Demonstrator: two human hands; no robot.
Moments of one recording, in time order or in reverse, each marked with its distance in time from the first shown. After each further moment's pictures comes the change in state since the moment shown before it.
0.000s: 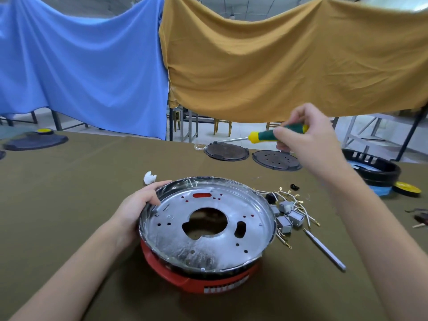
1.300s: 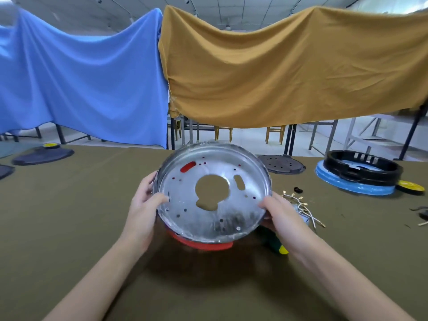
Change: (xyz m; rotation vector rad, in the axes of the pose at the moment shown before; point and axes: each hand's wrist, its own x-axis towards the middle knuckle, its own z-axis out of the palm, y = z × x) left_hand 0.022 -0.024 -0.007 -0.108 0.120 0.523; right_hand -0.094 0.062 0.057 0.432 -0.309 0.511
